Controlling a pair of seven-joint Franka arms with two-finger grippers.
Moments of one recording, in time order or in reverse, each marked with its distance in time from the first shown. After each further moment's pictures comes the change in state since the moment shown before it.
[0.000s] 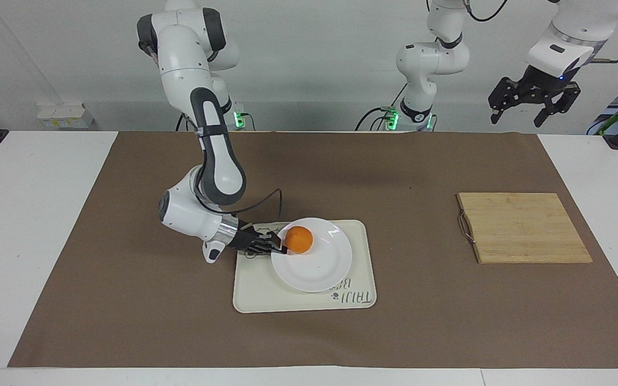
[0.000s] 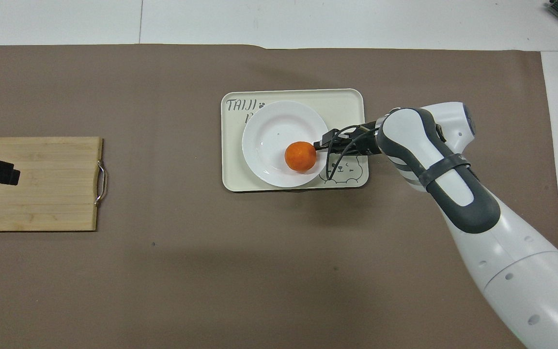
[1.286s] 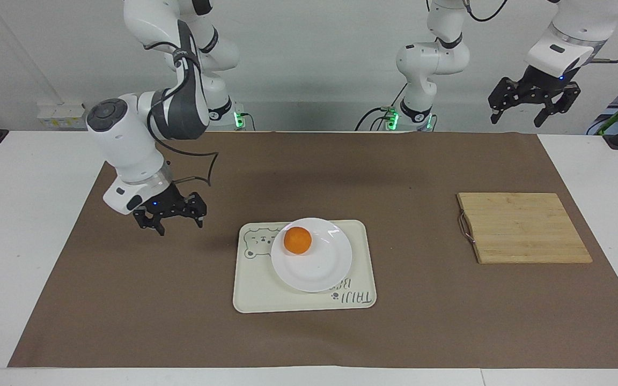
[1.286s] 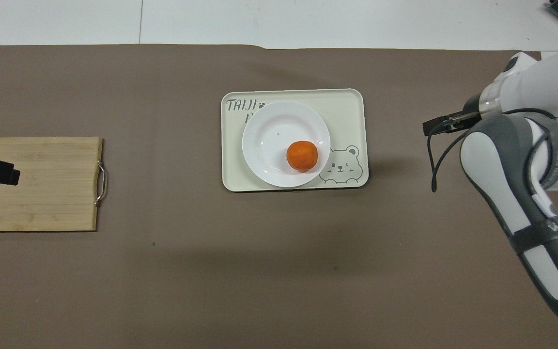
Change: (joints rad) left arm 0.000 0.000 0.000 0.000 0.000 0.000 0.000; right arm -0.078 -0.349 -0.104 0.018 -0.958 -0.175 0.147
